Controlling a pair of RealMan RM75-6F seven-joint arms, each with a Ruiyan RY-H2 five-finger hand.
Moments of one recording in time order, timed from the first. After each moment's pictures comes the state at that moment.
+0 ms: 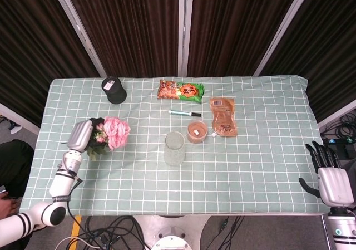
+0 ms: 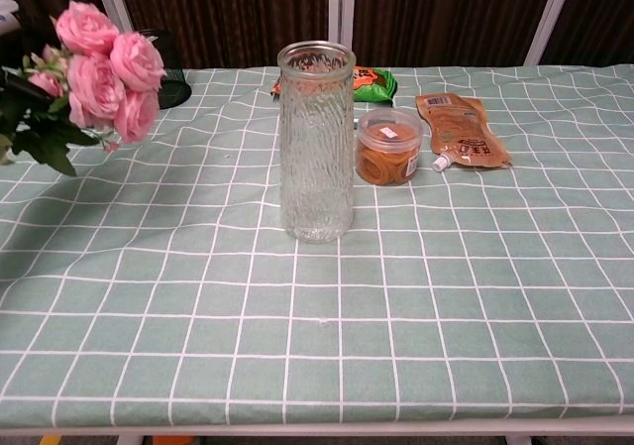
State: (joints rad) left arm -0.52 -1.46 -0.25 -1.42 1.22 1.10 -0.21; right arm 0.07 -1.14 0.05 -1.56 -1.50 1.48 -0.01
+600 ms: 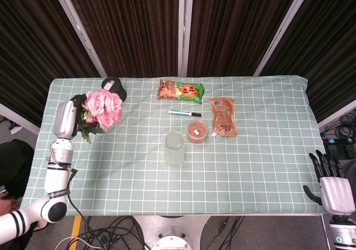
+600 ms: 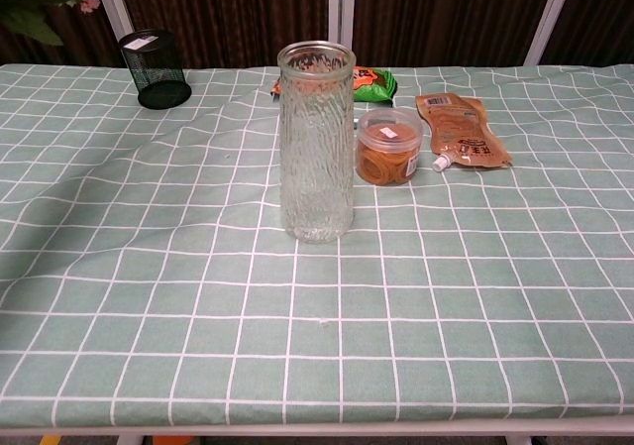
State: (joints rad) left arm -0.52 -1.39 -0.42 -1.64 1.17 1.28 -0.15; right arm 0.03 -1.27 0.02 -1.32 -1.53 1.53 0.04
